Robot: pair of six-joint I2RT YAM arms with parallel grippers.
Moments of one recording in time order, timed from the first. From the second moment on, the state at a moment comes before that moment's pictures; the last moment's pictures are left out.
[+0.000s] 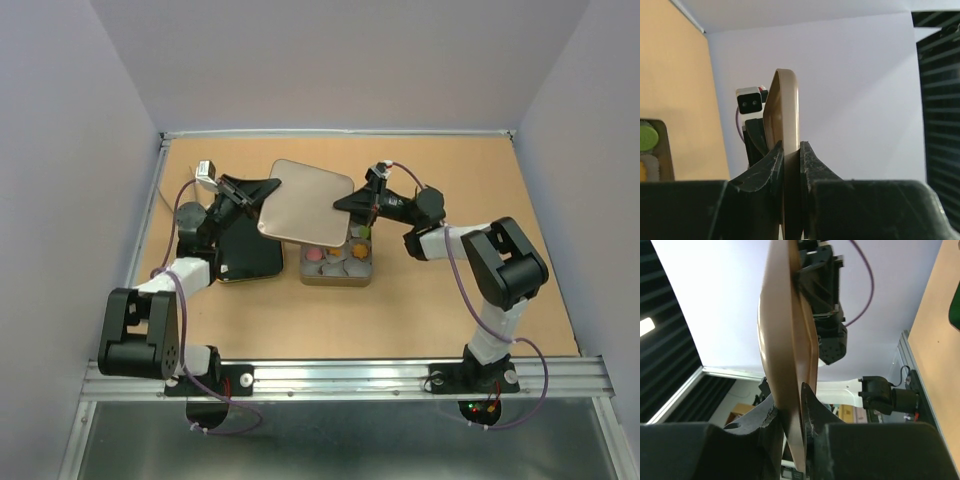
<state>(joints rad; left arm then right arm) -0.10 1.37 0.57 1.06 0.63 -1.67 0.42 1.84 0.87 1.37 -0.88 1.95</state>
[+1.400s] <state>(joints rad) -0.26 1.23 0.59 0.34 0.43 -0.68 0.20 1.96 0.80 1.32 -1.19 1.87</state>
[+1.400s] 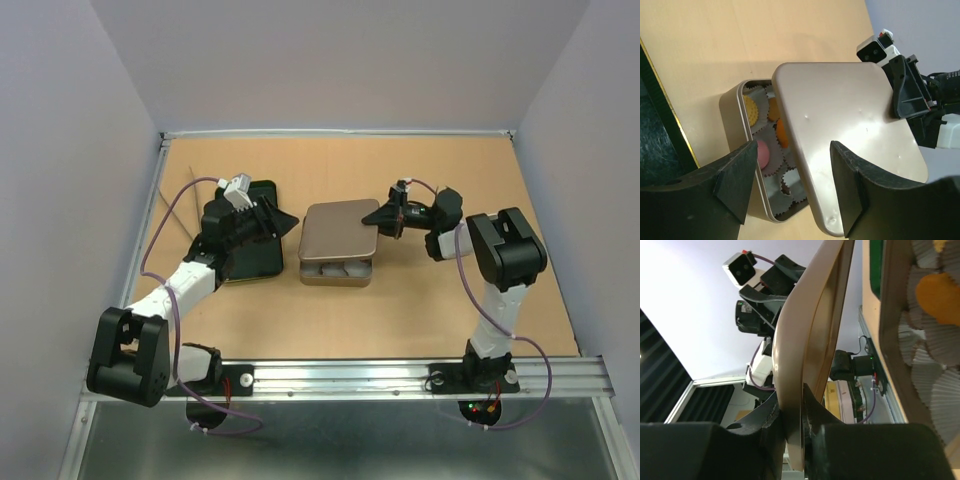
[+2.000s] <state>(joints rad) -0.26 1.23 0.59 0.32 0.38 -0.67 0.20 2.10 0.76 1.31 -1.18 1.61</state>
